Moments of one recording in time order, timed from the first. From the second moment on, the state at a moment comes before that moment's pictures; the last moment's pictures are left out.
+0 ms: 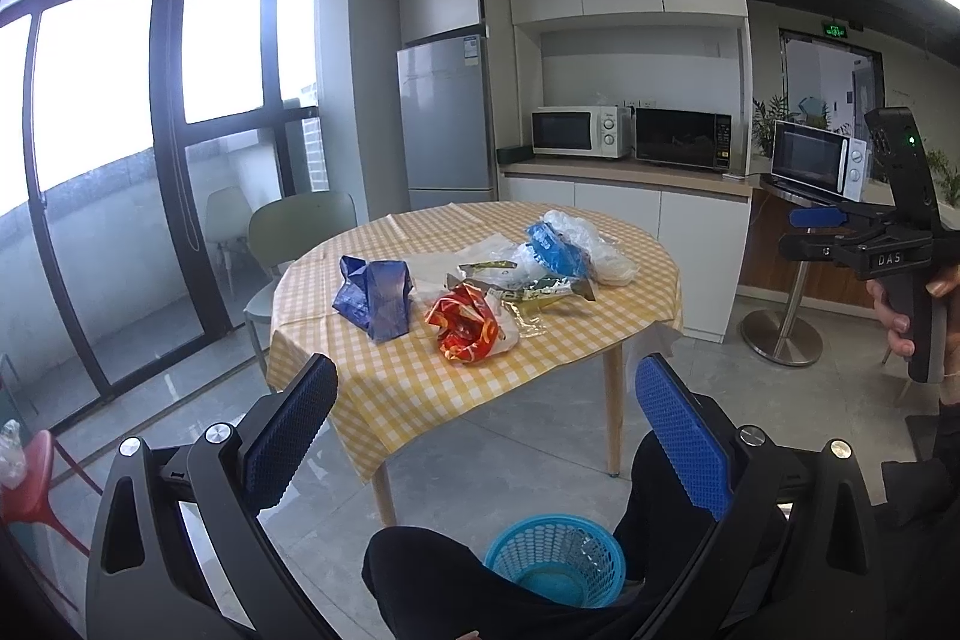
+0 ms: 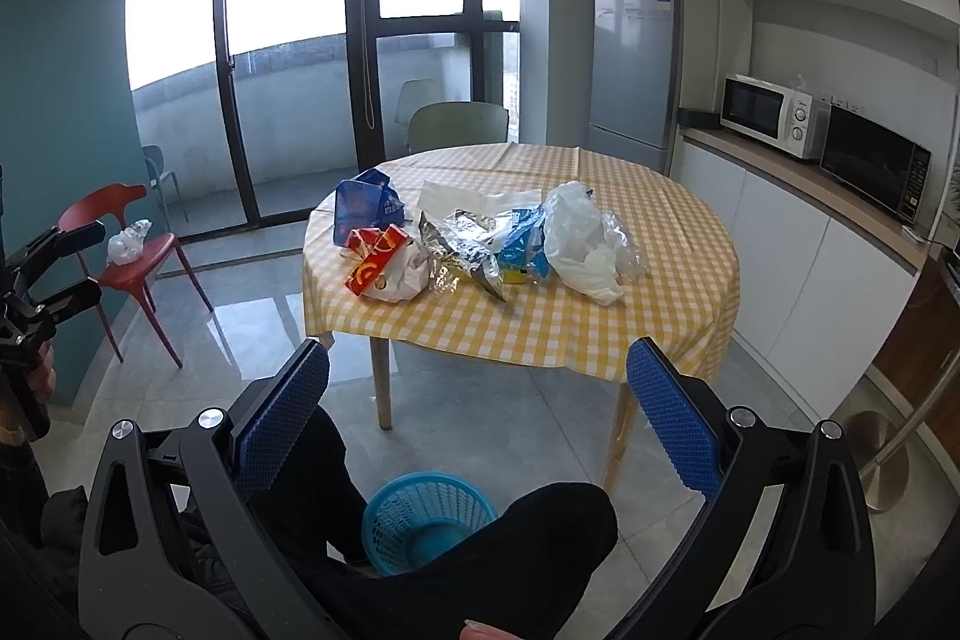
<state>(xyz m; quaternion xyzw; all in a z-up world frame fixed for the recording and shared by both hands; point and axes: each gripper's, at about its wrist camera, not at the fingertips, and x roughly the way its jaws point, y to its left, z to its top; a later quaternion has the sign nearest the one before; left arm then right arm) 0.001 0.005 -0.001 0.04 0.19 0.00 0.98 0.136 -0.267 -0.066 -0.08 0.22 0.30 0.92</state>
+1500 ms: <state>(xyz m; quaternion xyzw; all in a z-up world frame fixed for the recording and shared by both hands) 0.013 0.021 -0.016 0.01 0.22 0.00 0.98 0.141 -0.263 -0.073 -0.08 0.24 0.30 0.92</state>
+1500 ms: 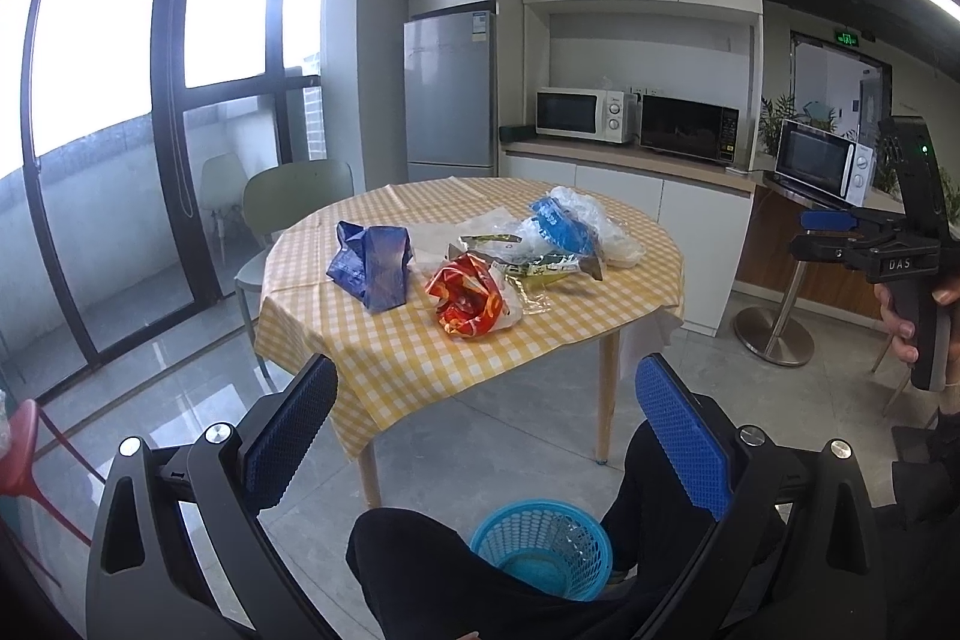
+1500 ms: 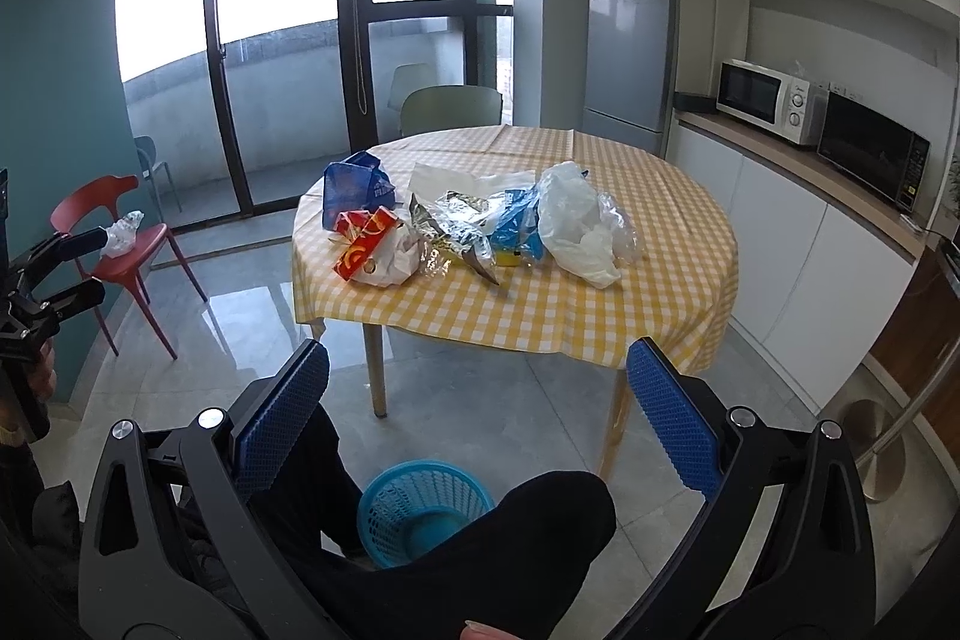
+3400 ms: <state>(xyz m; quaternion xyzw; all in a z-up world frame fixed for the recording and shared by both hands) 0.296 0.067 -0.094 -0.07 0.35 -0.10 0.93 0.399 -0.182 -0.138 -0.11 0.32 0.24 0.91</state>
